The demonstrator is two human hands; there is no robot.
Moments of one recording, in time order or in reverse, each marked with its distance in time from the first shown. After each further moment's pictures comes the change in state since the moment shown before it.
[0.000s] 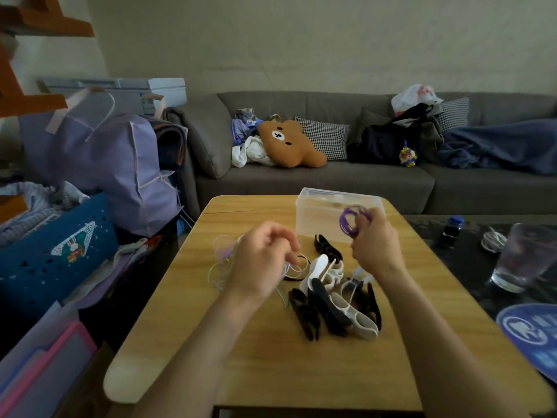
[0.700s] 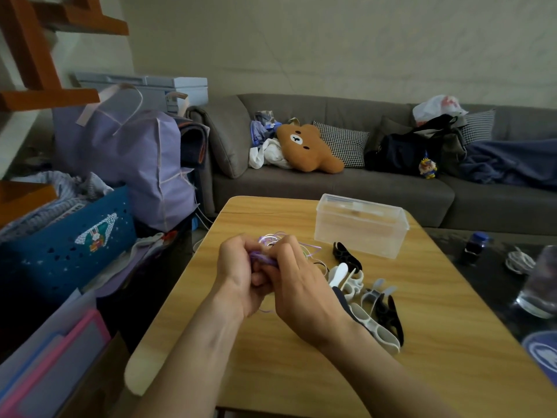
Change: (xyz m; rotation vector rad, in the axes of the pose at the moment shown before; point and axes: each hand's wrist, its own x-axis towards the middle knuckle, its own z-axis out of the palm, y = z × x) left_hand 0.003 0.005 -0.039 -0.628 0.183 -0.633; right_hand -0.100 -0.037 0.079 -0.092 -0.317 -0.949
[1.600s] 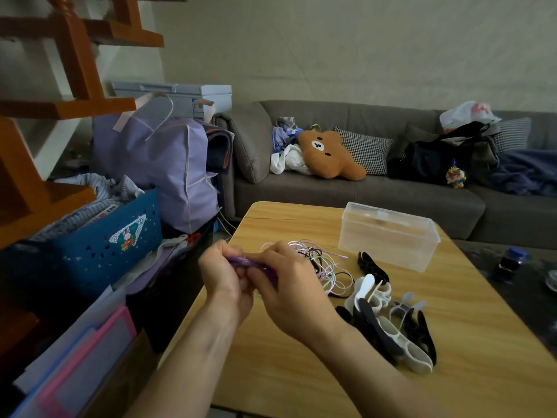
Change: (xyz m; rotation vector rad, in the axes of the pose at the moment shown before) left_hand 0.010 0.014 -0.043 -0.372 0.183 0.187; right_hand 0.029 -0.031 0.025 0.198 -0.060 0.104
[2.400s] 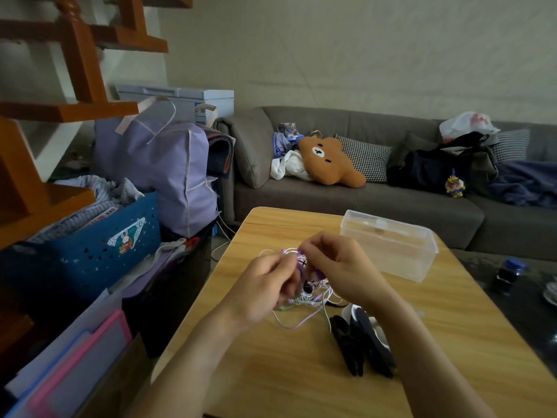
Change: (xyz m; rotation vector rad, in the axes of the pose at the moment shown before) left_hand -0.007 -0.013 0.002 0.870 -0.609 0.284; right_hand 0.017 0.040 -0.074 0.306 -0.100 0.350
